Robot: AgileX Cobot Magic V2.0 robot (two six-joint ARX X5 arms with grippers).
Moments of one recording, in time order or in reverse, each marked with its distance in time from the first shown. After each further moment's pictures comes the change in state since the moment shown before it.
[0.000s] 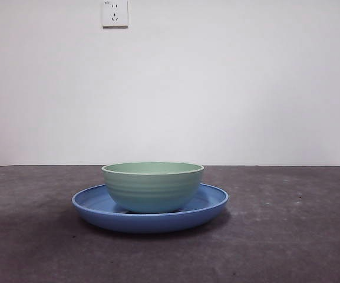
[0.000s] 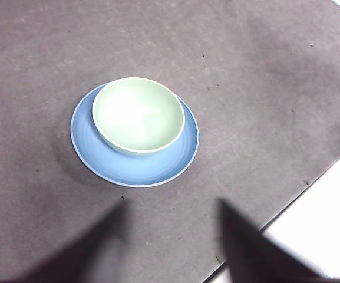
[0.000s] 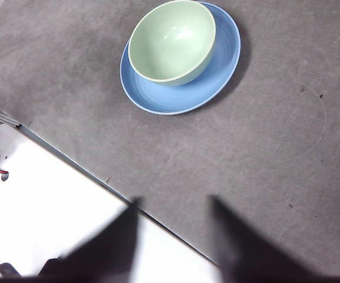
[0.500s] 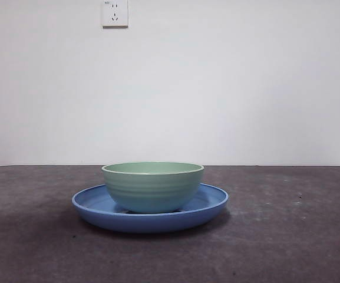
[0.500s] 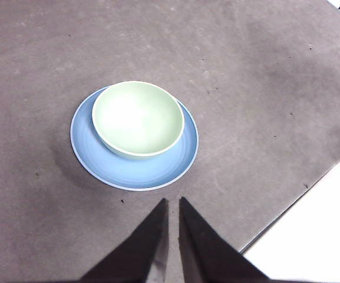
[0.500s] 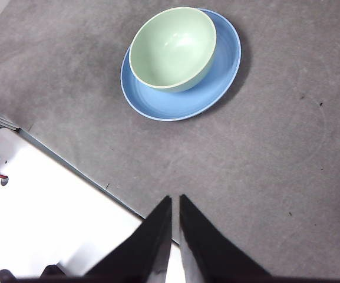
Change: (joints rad) left arm 0.000 0.000 0.000 0.009 0.000 0.000; right arm 0.000 0.004 0.000 0.023 0.000 -0.002
